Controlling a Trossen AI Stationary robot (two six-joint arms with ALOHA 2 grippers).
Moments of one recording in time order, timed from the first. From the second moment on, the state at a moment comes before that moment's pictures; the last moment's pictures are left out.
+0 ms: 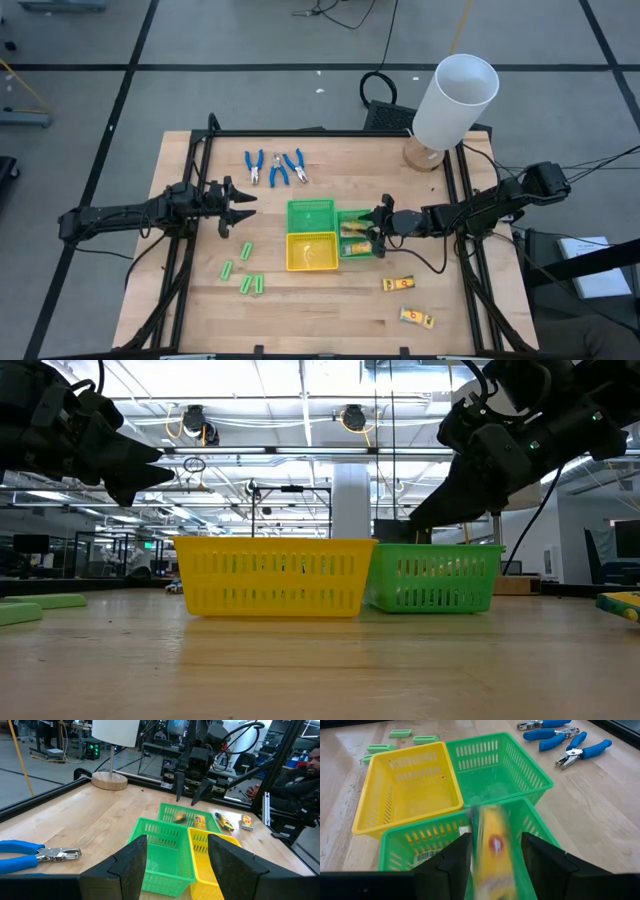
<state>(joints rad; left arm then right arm) 0.20 0.24 0.02 0.16 0.15 -0.19 0.18 1.35 0.43 0.42 0.34 0.25</state>
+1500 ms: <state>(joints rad) 0.20 0.24 0.02 0.16 0.15 -0.19 0.62 1.07 0.43 0.02 0.50 0.42</state>
